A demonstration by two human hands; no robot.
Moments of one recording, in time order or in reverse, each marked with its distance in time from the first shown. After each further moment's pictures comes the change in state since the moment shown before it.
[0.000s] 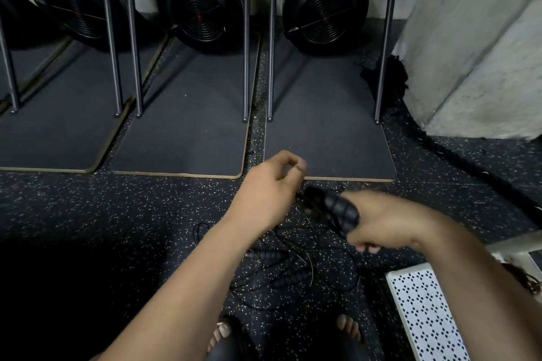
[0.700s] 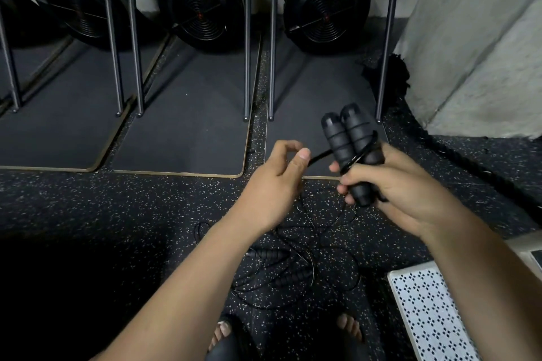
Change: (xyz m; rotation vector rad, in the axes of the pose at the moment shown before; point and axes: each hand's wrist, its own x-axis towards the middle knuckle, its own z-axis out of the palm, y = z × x) left_hand 0.001 -0.001 0.005 -0.230 -0.061 0.032; right_hand -0.007 -0.021 -0.012 0.952 0.299 -0.255
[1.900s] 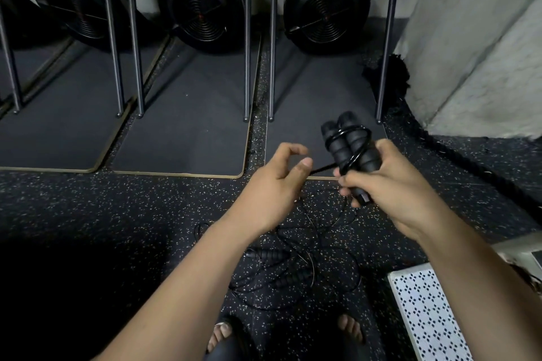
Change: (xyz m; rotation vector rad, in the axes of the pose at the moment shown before) left_hand 0.003 -0.006 -0.003 0.041 -0.044 0.031; right_hand 0.003 0.008 0.002 -0.238 0.156 -0.047
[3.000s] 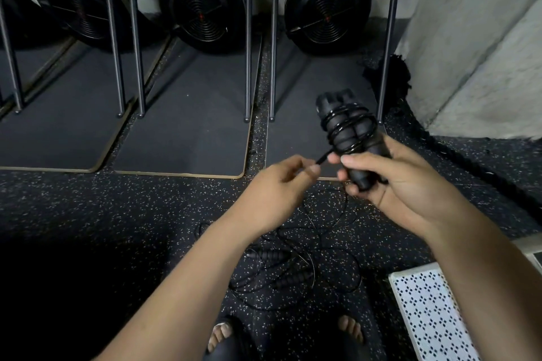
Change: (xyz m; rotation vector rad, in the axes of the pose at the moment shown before) left_hand -0.005 0.011 -0.003 0.086 -0.065 -0.048; right_hand -0.006 -0.017 -0.004 0.476 -0.218 0.001
